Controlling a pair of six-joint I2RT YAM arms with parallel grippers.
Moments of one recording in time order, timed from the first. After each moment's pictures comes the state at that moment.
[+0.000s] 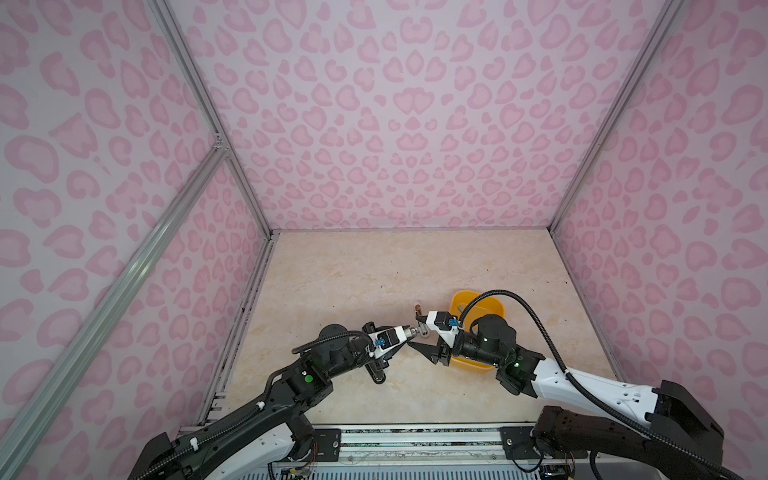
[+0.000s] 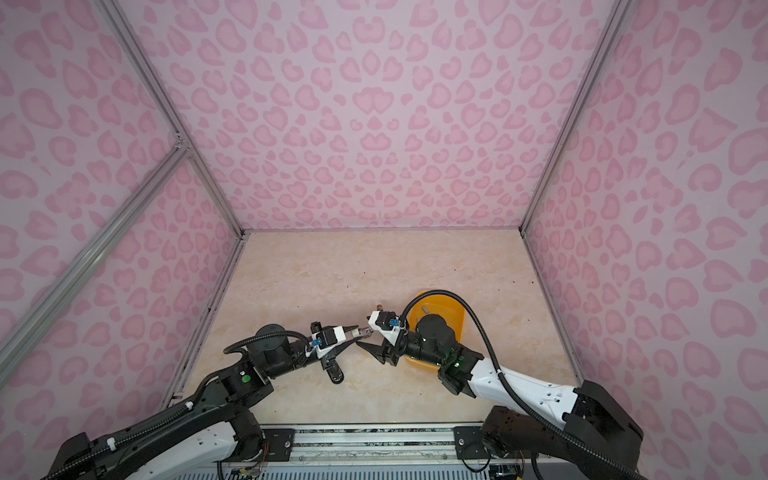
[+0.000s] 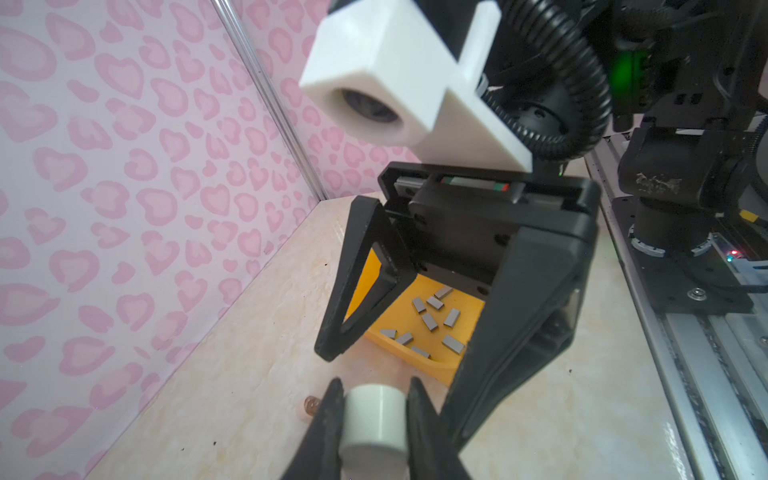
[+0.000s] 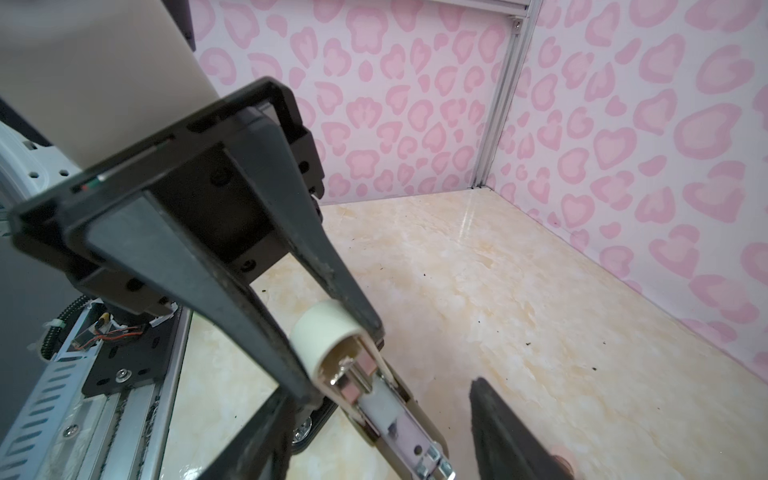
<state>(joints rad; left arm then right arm) -0.81 0.83 0.44 0.26 0.34 0.41 0.87 1.13 0.51 0.44 -0.33 -0.13</state>
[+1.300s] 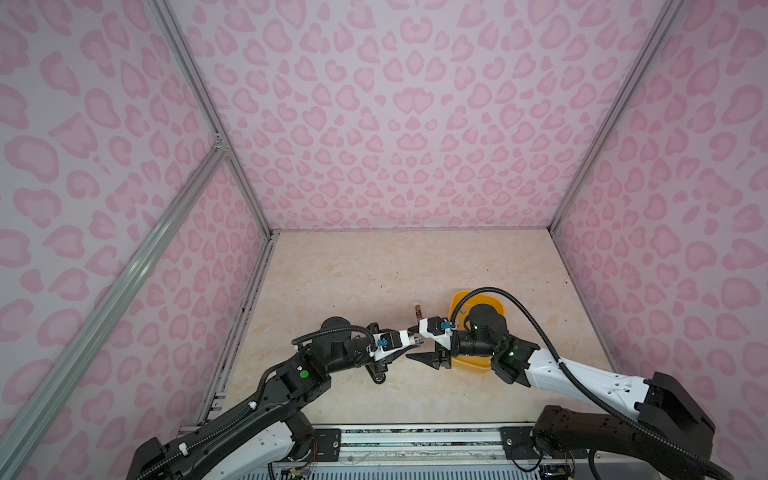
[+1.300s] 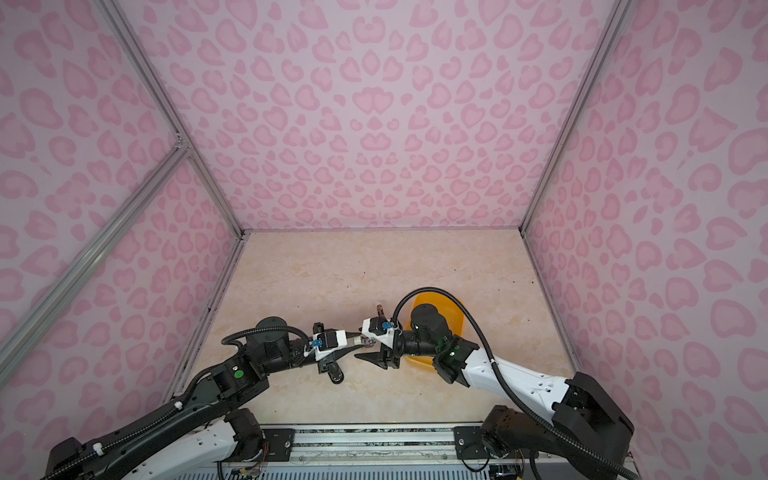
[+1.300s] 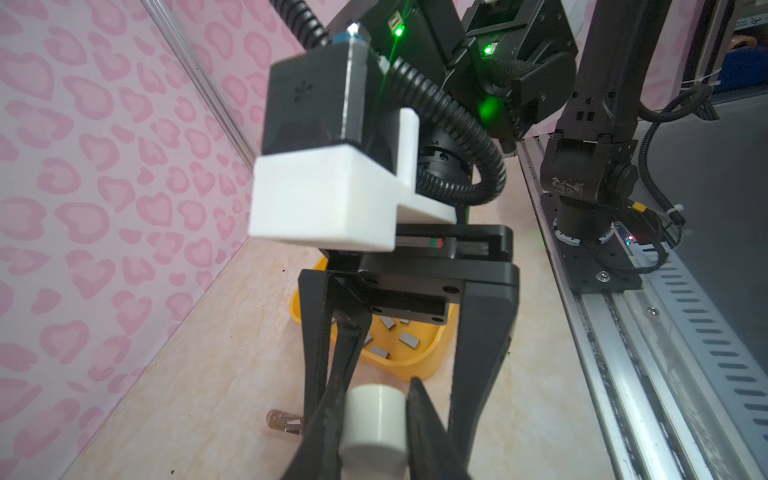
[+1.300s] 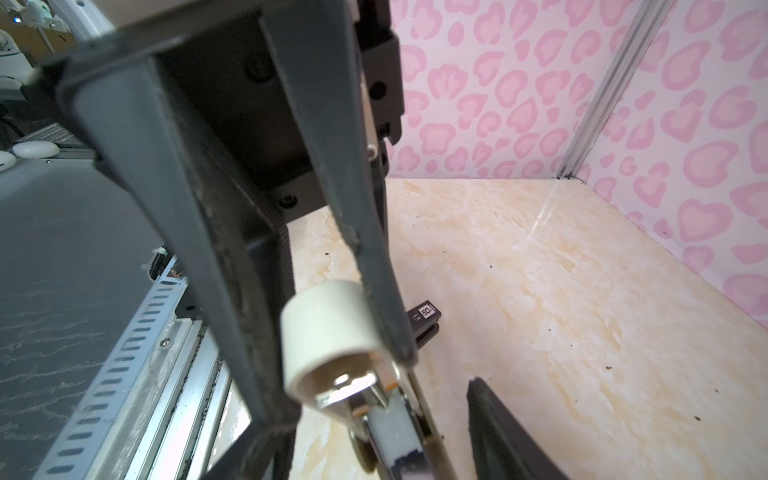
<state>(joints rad) -0.81 0.83 0.55 0.05 0.46 0.44 0.82 1.20 0.59 0.29 -0.60 -0.25</state>
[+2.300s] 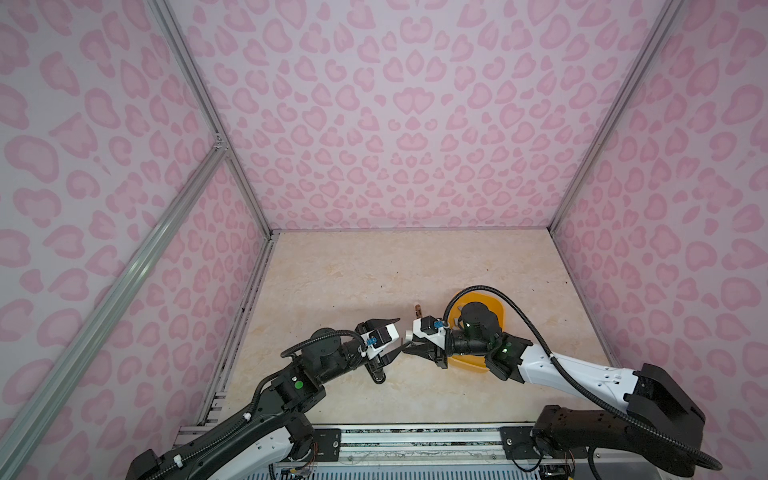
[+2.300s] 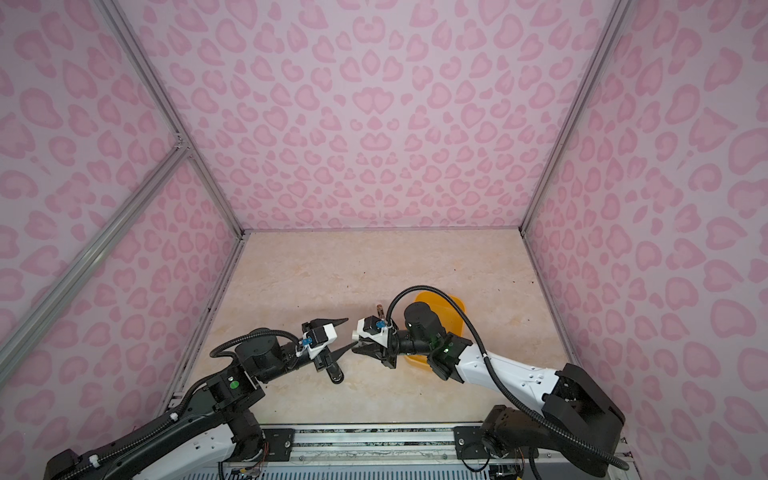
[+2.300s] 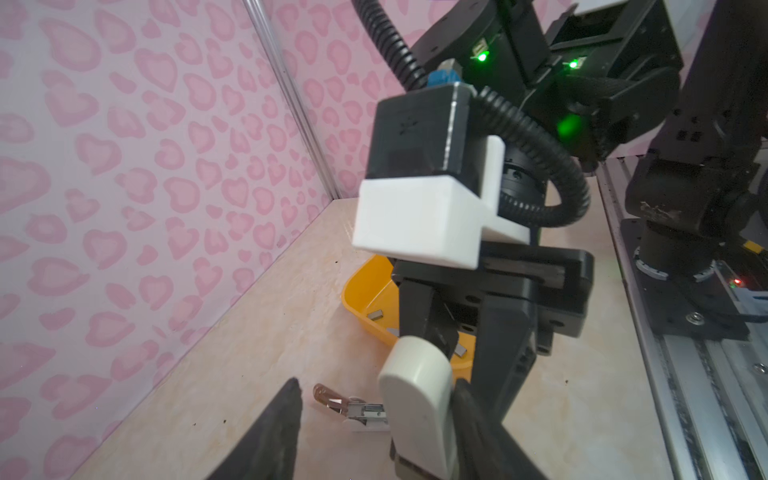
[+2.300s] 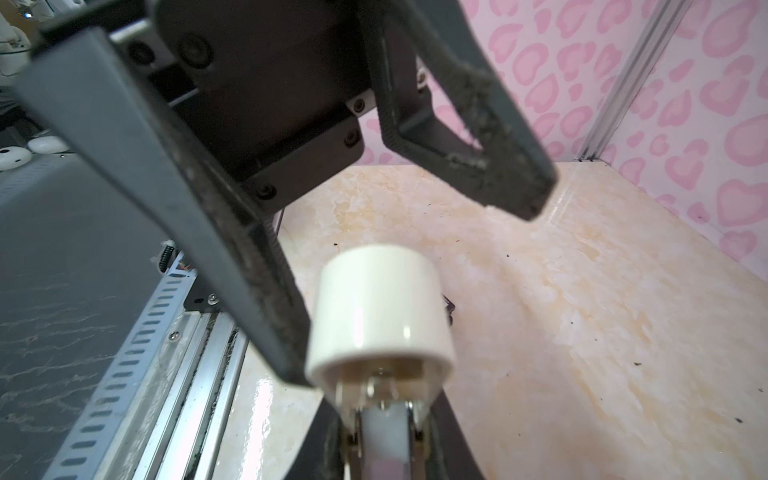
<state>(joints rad) -0.82 0.72 0.44 0.19 0.23 0.34 0.84 1.25 0.62 0.28 -0.59 -0.22</state>
